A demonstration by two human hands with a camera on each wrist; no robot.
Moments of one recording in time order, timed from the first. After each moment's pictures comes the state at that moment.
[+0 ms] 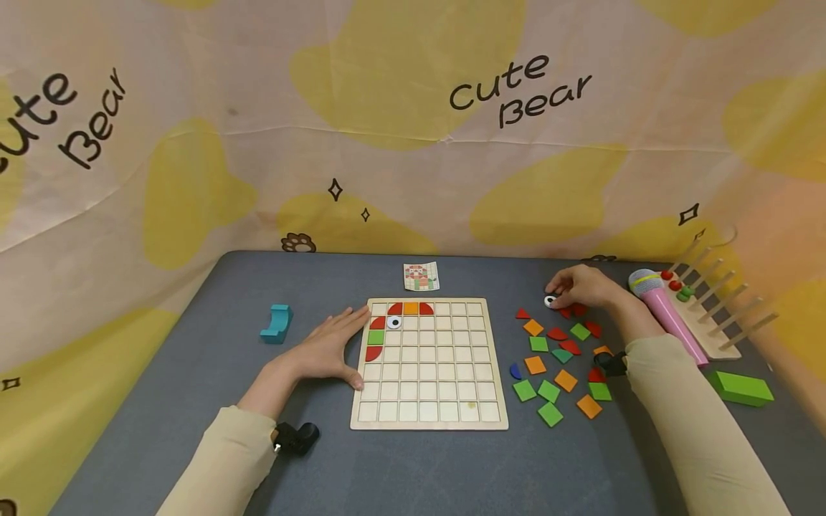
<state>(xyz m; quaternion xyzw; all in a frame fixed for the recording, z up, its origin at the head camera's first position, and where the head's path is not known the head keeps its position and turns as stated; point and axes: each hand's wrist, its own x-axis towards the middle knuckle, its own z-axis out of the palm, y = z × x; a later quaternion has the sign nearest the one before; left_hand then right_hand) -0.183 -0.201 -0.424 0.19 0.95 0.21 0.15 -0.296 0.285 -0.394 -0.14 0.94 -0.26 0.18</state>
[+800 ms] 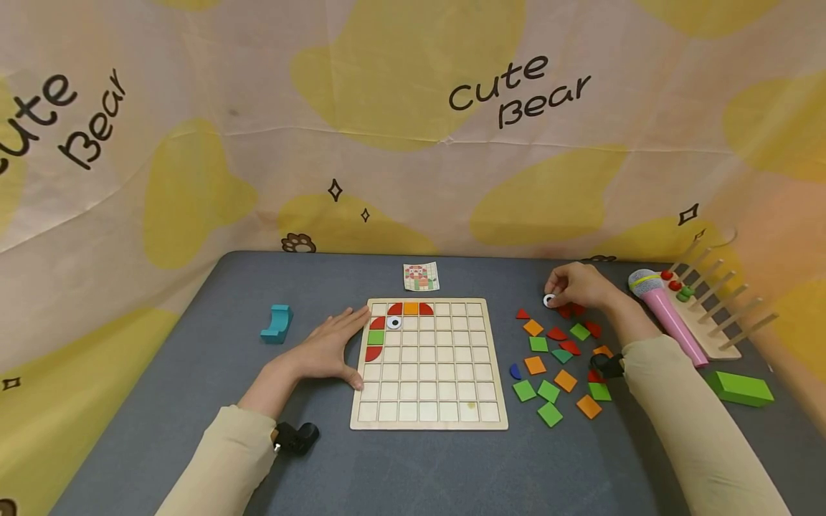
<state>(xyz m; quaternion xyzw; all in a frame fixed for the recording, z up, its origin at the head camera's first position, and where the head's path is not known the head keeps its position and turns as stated) -0.183 -0.200 -0.424 0.19 0.95 0.21 0.15 -0.294 0.276 -0.391 -0.15 0.95 -0.26 0.14</state>
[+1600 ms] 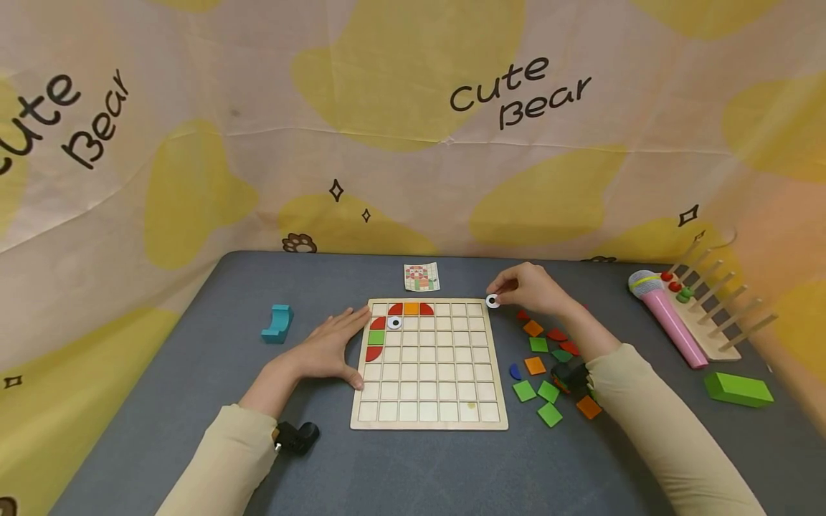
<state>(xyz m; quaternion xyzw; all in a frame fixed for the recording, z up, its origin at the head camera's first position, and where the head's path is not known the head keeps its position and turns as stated) -0.183 -0.201 -0.425 0.19 0.95 0.21 0.15 -0.268 0.189 -0.378 -0.22 0.92 -0.33 0.10</state>
